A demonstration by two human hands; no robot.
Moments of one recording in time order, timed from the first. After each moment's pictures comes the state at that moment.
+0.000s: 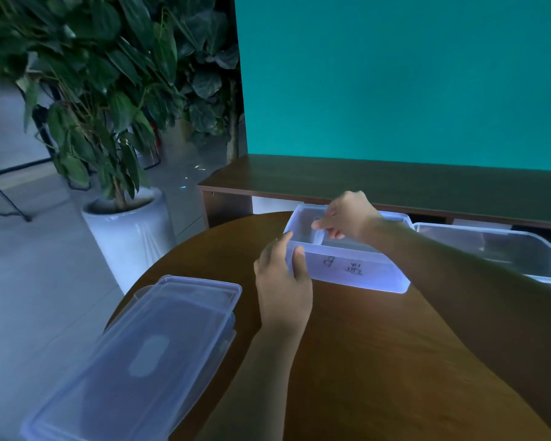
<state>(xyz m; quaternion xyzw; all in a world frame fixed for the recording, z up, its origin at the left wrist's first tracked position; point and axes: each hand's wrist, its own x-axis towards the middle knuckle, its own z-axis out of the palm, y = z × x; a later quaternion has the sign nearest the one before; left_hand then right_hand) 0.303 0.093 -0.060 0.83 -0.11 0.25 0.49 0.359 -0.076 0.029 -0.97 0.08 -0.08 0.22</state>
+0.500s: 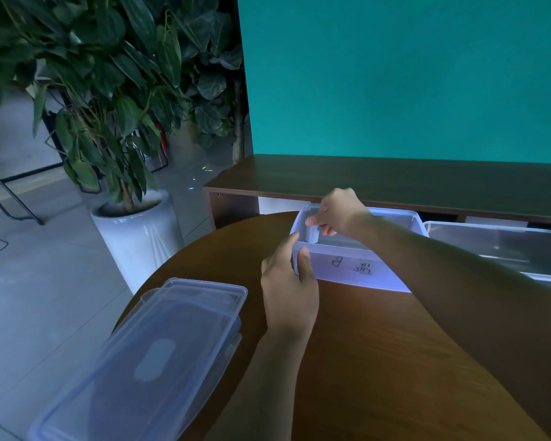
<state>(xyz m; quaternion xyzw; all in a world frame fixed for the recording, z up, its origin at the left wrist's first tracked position) 0.299 0.096 -0.053 0.83 -0.10 0.21 0.50 0.395 -0.060 0.022 -0.97 0.10 -0.07 0.21</state>
